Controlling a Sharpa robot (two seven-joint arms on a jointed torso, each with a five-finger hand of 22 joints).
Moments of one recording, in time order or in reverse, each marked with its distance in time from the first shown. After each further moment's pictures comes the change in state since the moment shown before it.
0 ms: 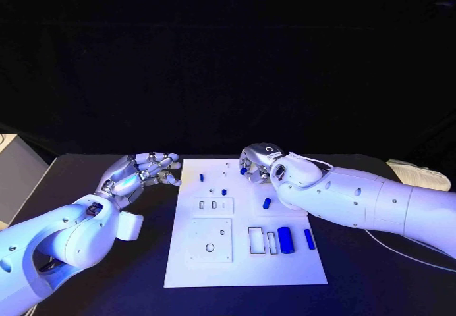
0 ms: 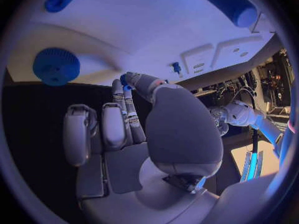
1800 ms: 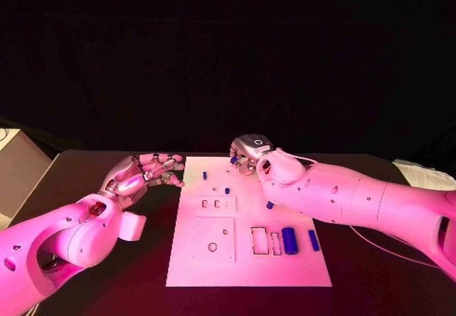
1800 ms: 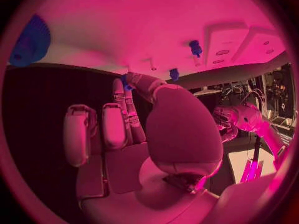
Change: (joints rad) left arm 0.000 0.002 0.003 0.000 -0.017 0.012 -0.014; left_hand 0.000 0.000 0.006 -0.006 0.000 0.000 0.000 0.000 0.001 0.000 0.000 0.000 0.000 -0.011 0.004 0.000 0.003 0.000 -0.008 0.000 0.007 0.005; right arm 0.007 0.126 0.012 -0.114 -0.069 -0.082 -0.062; right_hand -0.010 -0.002 -0.005 0.001 -0.005 -0.004 -0.004 0.002 0.007 0.011 -0.011 -0.001 0.005 0.000 0.000 0.006 0.006 0.000 0.000 0.000 0.004 0.000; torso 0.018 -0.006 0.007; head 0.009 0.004
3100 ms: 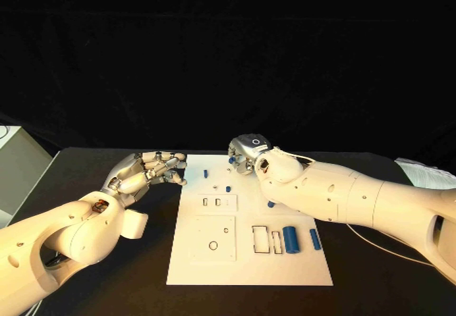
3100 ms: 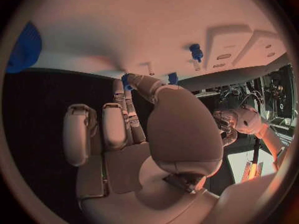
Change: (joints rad) left arm 0.000 0.003 0.004 0.001 -0.007 0.005 -0.005; left_hand 0.004 -0.004 0.000 0.000 0.000 0.000 0.000 0.000 0.000 -0.004 0.004 0.000 0.000 0.000 0.000 0.006 0.002 0.000 -0.007 0.000 0.005 0.003; right arm 0.001 0.030 -0.005 -0.037 0.000 0.025 0.025; right_hand -0.037 -0.037 0.002 0.016 -0.027 -0.064 0.021 -0.033 0.014 -0.038 0.021 -0.029 0.001 0.000 0.005 -0.004 -0.034 0.000 -0.003 0.003 -0.027 -0.020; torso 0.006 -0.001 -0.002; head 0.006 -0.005
